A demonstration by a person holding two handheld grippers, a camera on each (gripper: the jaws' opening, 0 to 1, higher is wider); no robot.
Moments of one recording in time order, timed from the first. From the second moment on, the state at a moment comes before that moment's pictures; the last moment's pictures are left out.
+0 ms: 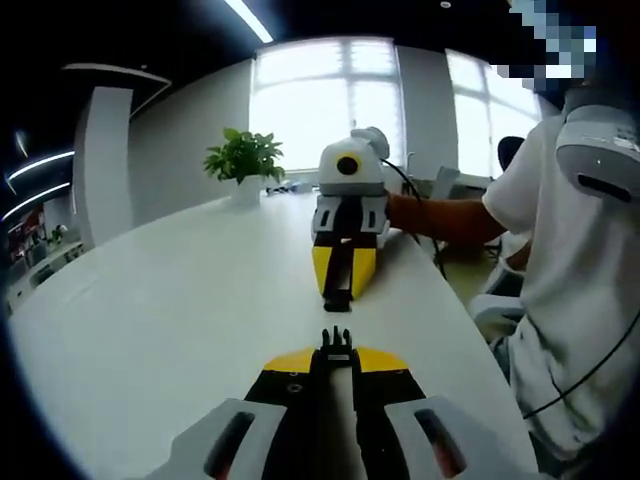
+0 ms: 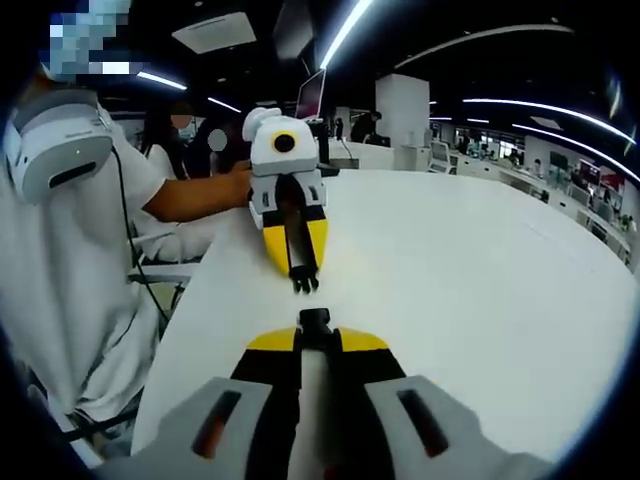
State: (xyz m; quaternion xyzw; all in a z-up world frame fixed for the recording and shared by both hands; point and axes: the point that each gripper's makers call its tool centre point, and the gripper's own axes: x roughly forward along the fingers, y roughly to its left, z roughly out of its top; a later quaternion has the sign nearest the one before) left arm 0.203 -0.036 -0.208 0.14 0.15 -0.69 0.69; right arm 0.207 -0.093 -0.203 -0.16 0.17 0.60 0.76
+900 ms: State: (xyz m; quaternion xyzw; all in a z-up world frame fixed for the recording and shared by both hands) left arm 0.200 -0.050 -0.207 0.14 0.15 -0.71 0.68; right arm 0.205 -0.081 -0.203 -0.17 0.16 0.62 0.75
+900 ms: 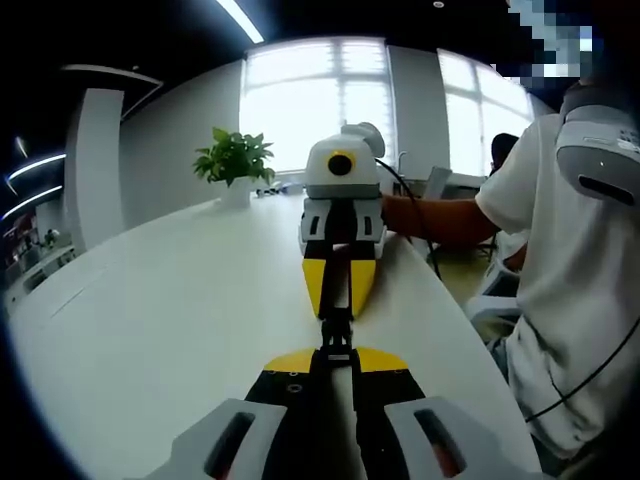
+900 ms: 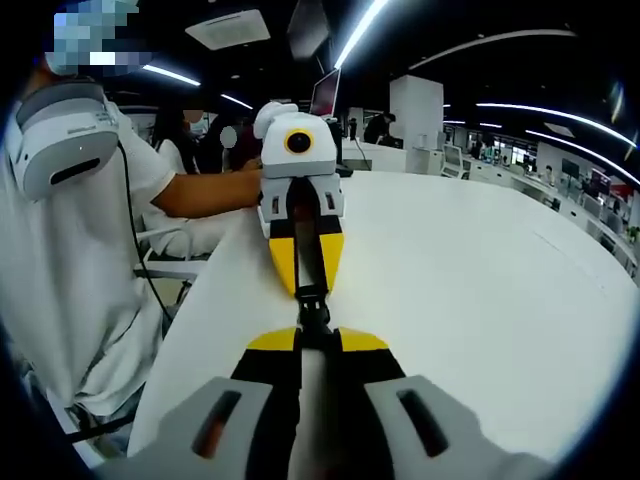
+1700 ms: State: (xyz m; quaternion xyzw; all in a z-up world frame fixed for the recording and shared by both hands) left arm 0.199 -0.052 -0.206 0.15 0.17 -0.71 0.67; right arm 0.206 -0.077 -0.203 -0.17 0.17 0.63 0.74
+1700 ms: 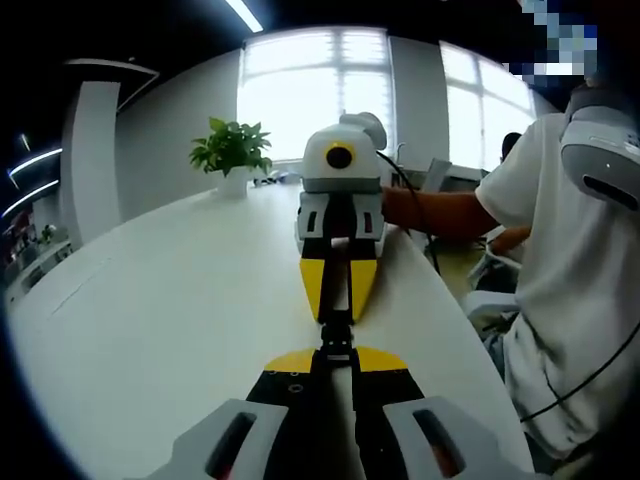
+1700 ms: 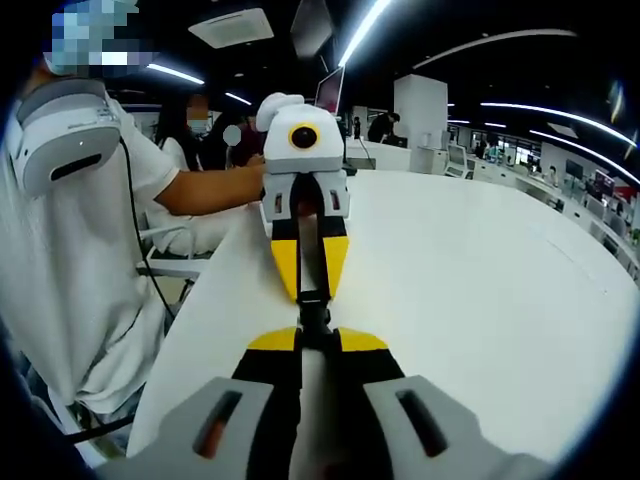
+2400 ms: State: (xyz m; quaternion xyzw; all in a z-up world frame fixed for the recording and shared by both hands) left arm 0.201 -0.053 -0.206 0.16 0.17 -0.71 0.67; right arm 0.207 -0.078 -0.203 -0.17 0.17 0.64 0.73
